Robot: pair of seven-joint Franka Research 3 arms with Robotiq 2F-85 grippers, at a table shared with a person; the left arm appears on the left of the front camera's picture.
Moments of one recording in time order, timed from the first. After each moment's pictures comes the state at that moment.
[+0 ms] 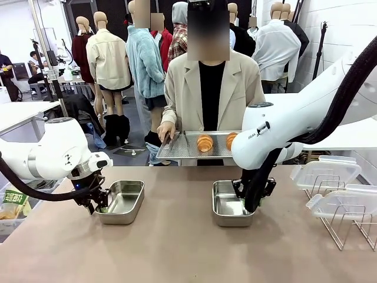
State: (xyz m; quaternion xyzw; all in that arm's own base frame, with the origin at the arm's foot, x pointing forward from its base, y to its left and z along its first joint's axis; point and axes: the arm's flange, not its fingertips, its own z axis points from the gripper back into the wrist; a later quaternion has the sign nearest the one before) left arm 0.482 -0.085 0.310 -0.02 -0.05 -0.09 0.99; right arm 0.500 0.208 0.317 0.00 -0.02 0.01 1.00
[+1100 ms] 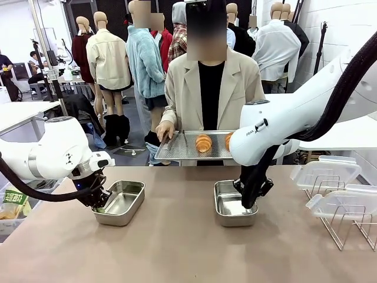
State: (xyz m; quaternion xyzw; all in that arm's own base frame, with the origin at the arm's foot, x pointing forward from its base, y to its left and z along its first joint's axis) left arm 0.477 -0.091 0.314 -0.03 -0.05 -0.10 0.99; right arm 0.505 0.212 0.320 -0.01 -0.01 -0.01 1.00
